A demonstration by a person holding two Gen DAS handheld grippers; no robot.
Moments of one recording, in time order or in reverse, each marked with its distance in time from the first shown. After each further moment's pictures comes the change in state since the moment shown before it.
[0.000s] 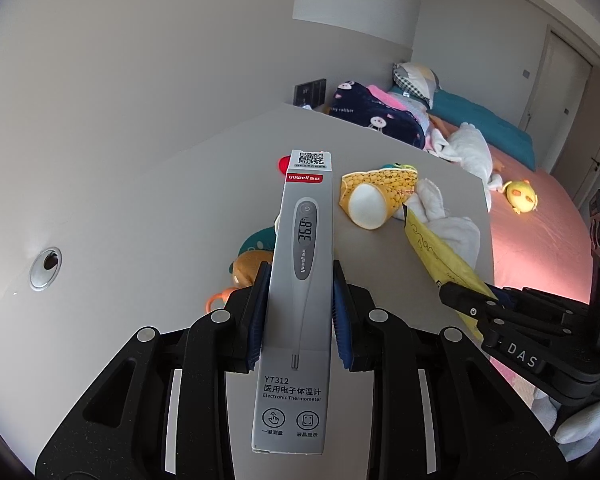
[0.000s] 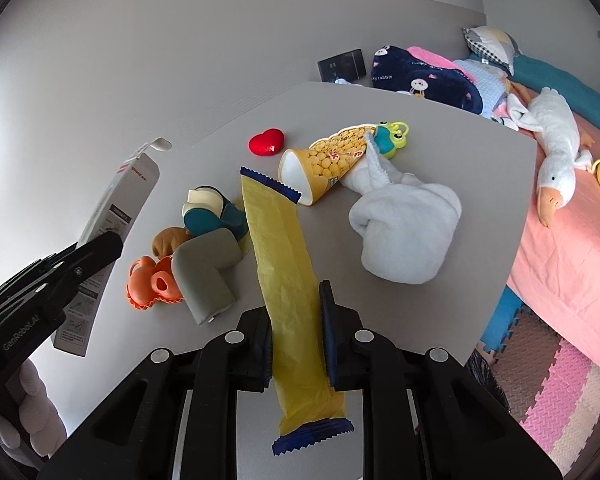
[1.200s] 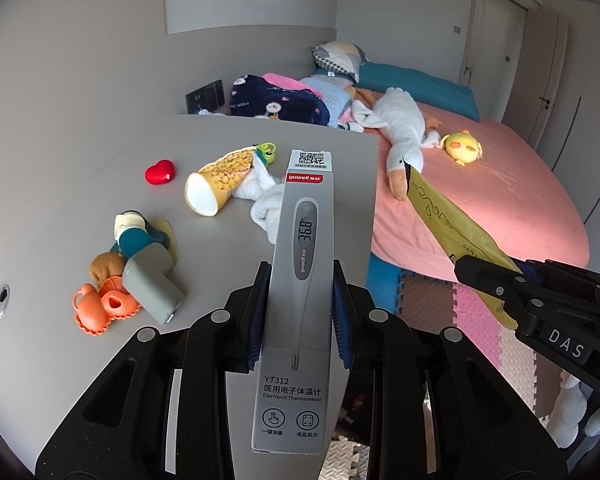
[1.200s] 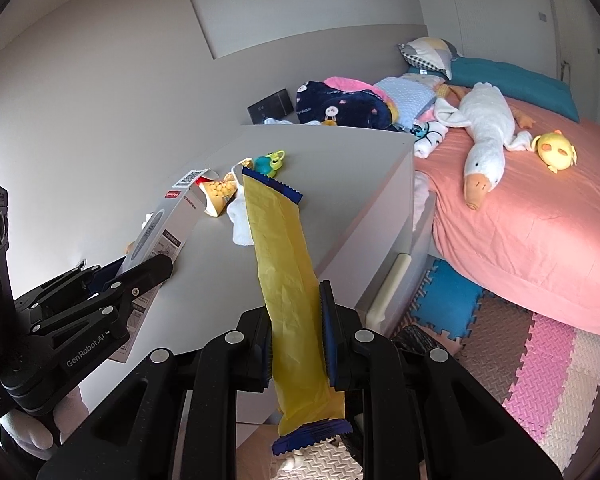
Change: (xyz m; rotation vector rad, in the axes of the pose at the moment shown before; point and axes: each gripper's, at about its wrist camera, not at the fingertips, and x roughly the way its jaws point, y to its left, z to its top) left arm -0.012 -0.146 -0.026 0.218 0.020 -0.131; right arm -0.106 -0.101 -0.053 0.135 -0.123 -0.087
